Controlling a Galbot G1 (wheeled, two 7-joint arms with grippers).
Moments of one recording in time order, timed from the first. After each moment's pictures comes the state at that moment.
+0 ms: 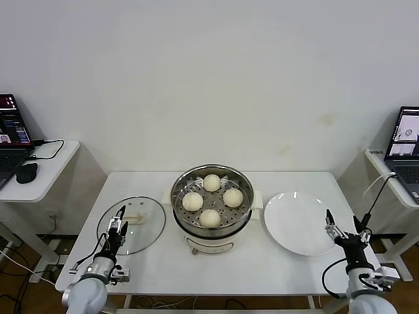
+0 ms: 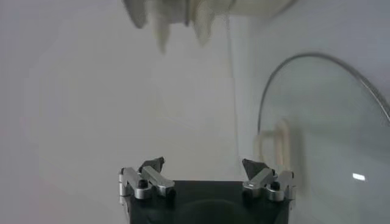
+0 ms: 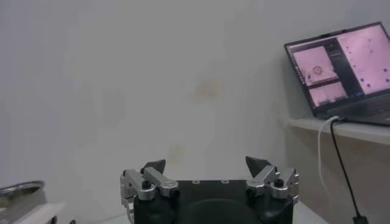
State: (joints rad) left arm 1.25 -1.18 -0.52 -1.54 1.32 -0.03 -0.12; right arm -1.48 1.28 0.81 1.87 0.62 0.06 -0.05
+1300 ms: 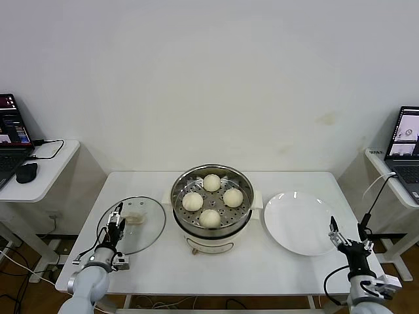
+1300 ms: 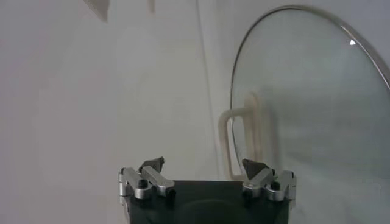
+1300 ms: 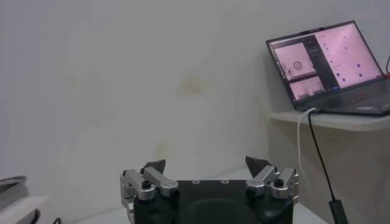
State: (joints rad) left arm 1.09 -1.20 -0.51 -1.34 1.32 -0.03 -0.12; right arm -1.50 1.32 0.83 1.85 0.60 0.08 -0.05
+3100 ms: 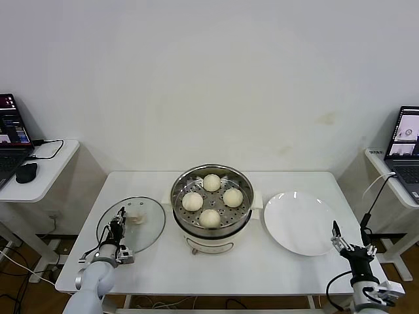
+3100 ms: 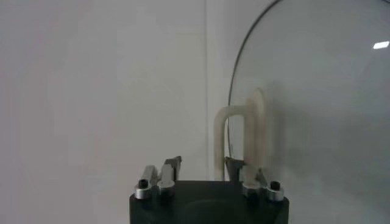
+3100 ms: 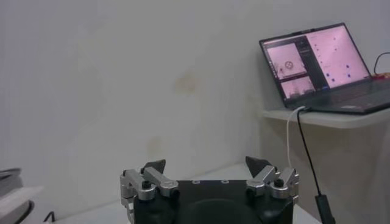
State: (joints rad) left arm 1.03 -1.23 -0.49 -1.25 1.26 0.02 -0.10; right arm -1.54 1.33 0.85 1.86 0.59 0.09 -0.06
